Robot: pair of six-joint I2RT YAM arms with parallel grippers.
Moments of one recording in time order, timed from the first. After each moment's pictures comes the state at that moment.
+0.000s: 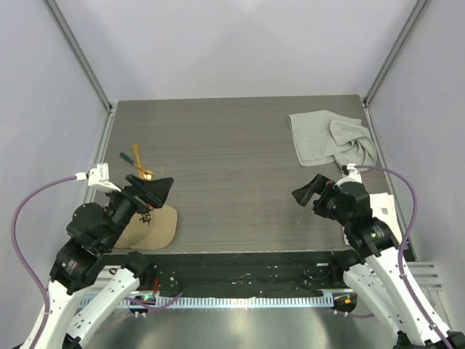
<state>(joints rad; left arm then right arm) -0.54 0.37 0.88 -0.58 -0.17 -0.72 0.32 0.50 0.57 -0.58 -0.06 0.74</state>
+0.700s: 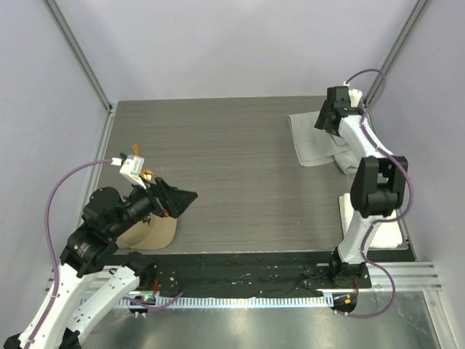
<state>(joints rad) -0.54 0.49 0.88 -0.57 0.19 -0.62 0.03 1.86 1.58 -0.58 0.43 0.39</state>
